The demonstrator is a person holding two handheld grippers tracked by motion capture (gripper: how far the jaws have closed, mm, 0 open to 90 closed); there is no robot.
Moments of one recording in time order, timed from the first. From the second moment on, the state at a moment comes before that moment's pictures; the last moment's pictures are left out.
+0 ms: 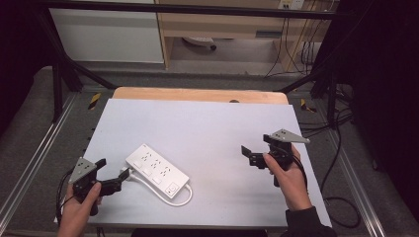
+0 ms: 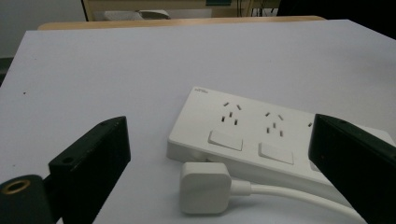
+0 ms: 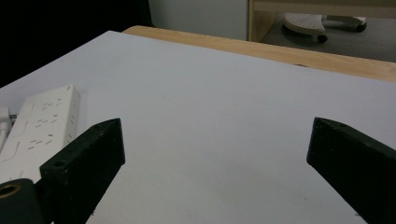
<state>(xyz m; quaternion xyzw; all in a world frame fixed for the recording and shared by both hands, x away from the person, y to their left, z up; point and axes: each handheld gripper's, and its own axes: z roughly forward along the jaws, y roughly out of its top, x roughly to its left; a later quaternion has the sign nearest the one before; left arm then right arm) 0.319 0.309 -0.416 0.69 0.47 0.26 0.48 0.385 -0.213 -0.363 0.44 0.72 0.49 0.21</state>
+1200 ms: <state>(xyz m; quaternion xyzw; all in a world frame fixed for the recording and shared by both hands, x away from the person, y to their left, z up) 0.319 0.309 -0.416 0.69 0.47 0.26 0.48 0.347 -0.289 -0.405 0.48 0.69 0.49 0.24</state>
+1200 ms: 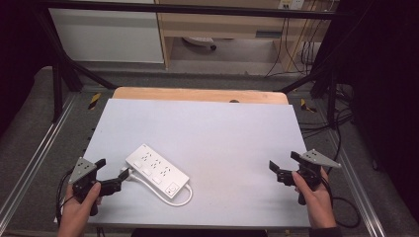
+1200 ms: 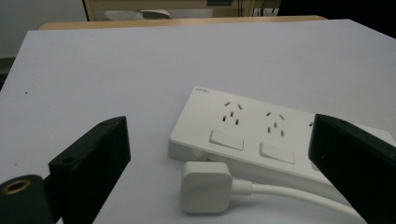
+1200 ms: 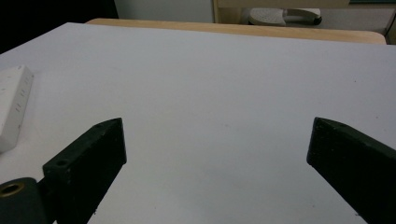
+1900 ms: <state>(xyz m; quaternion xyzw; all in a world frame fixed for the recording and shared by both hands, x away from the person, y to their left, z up) 0.319 0.307 -0.417 0.69 0.47 0.26 0.48 0.370 -0.258 -0.444 0.47 0.74 0.43 0.20</state>
